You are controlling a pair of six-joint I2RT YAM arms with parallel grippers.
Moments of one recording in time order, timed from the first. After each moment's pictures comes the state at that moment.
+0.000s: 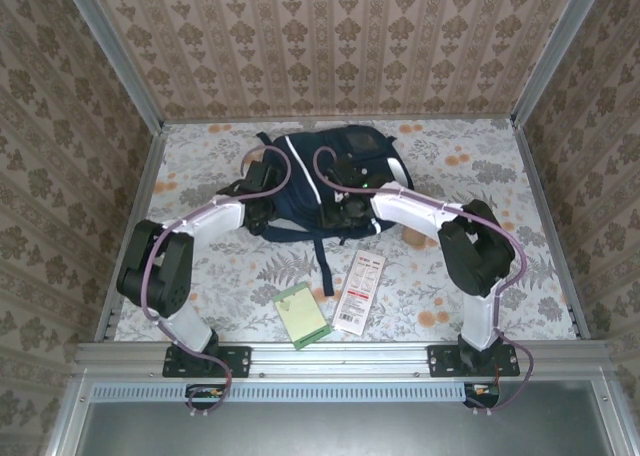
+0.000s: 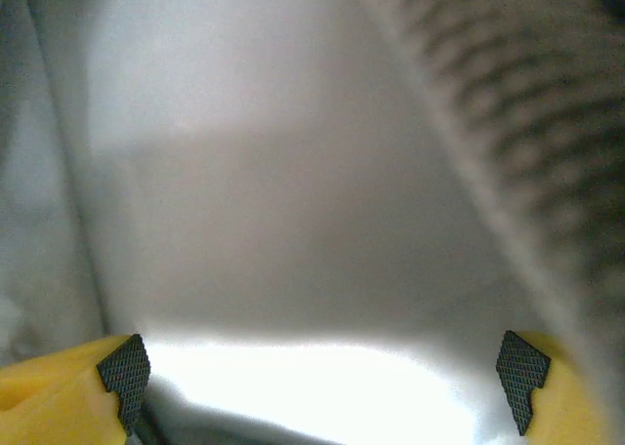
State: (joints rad) left arm -0.46 1.67 1.05 -0.39 -0.03 -0.65; right arm 0.63 1.93 1.43 -0.59 -0.03 0.50
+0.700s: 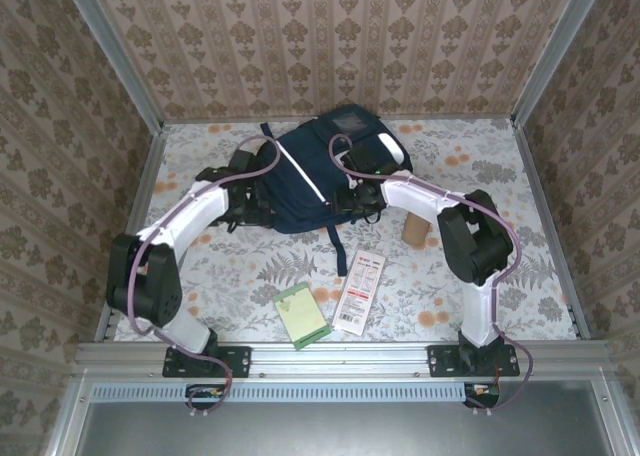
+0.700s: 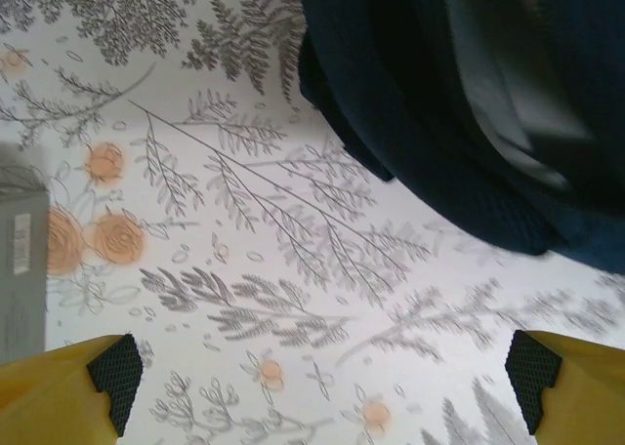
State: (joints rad) left arm -0.38 1.56 1.19 -0.94 -0.18 -0.33; right arm 0.52 1.97 1.45 -0.57 -0.03 0.44
